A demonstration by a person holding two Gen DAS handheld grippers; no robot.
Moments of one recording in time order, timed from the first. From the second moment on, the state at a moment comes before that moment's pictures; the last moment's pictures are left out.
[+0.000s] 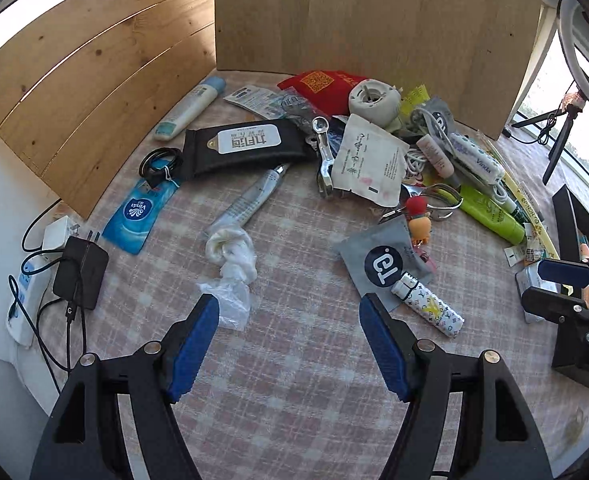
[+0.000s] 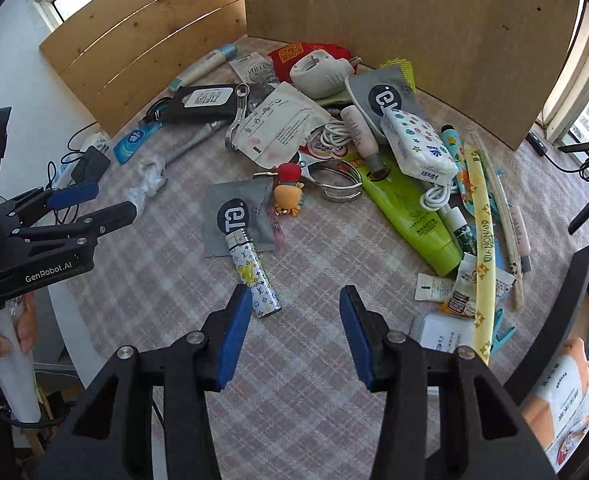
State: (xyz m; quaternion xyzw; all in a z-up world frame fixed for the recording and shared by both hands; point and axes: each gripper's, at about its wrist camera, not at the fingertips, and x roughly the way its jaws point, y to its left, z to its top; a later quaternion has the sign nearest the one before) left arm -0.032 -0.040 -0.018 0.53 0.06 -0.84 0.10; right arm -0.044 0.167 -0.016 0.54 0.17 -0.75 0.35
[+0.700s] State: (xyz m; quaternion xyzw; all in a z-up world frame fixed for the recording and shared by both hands) left arm -0.065 -0.084 -0.084 0.57 0.06 -0.81 0.09; right arm -0.035 0.091 -0.087 0.57 0.24 -0.71 0.33
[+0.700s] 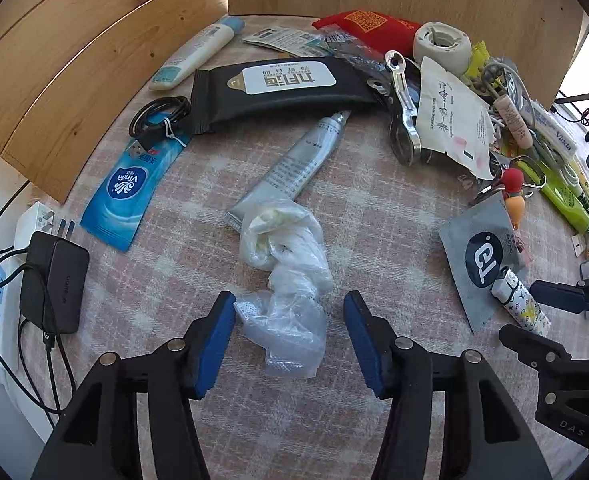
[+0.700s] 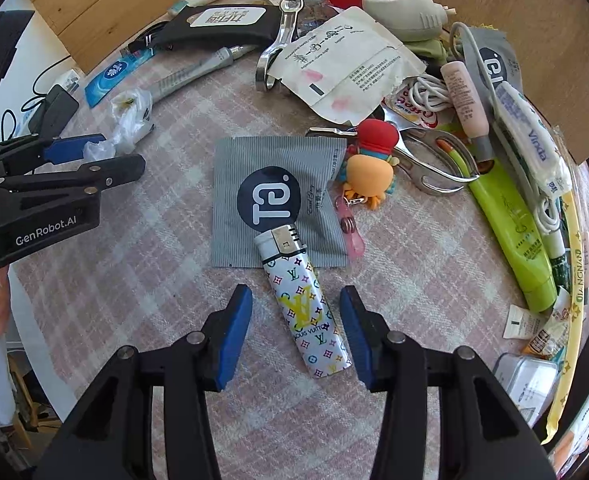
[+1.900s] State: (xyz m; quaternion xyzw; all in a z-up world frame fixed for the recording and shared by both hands) left arm -0.068 0.164 0.023 0.49 0.02 -0.86 -0.10; right arm -0.088 0.372 0.021 0.56 0.06 -0.80 0.21
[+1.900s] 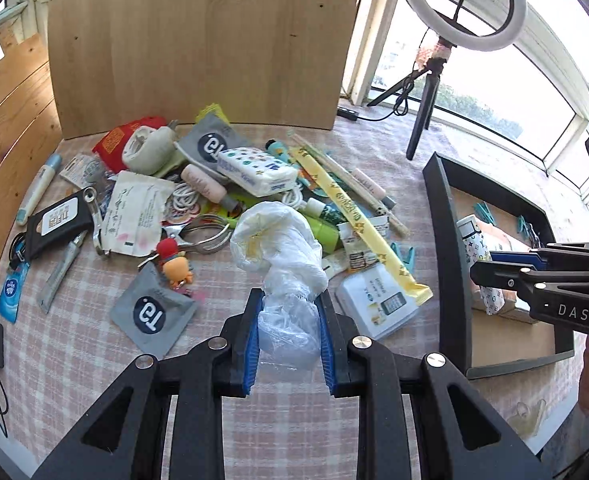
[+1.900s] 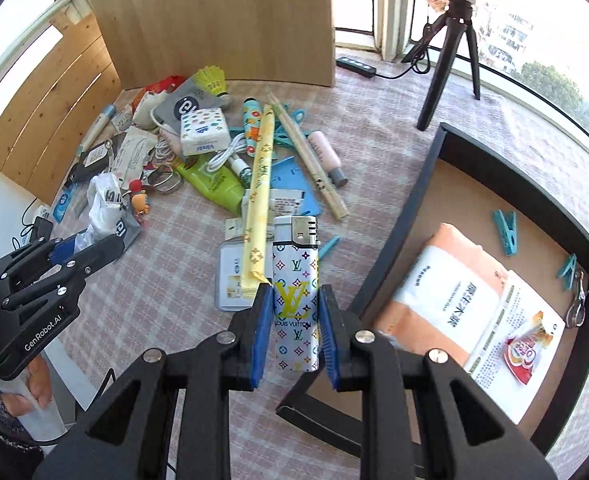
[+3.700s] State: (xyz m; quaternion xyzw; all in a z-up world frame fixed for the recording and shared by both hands) left arm -0.089 0.072 -0.019 0.53 0.00 -0.85 -0.04; right arm -0.144 0.337 0.019 0.58 0.05 -0.78 0.25
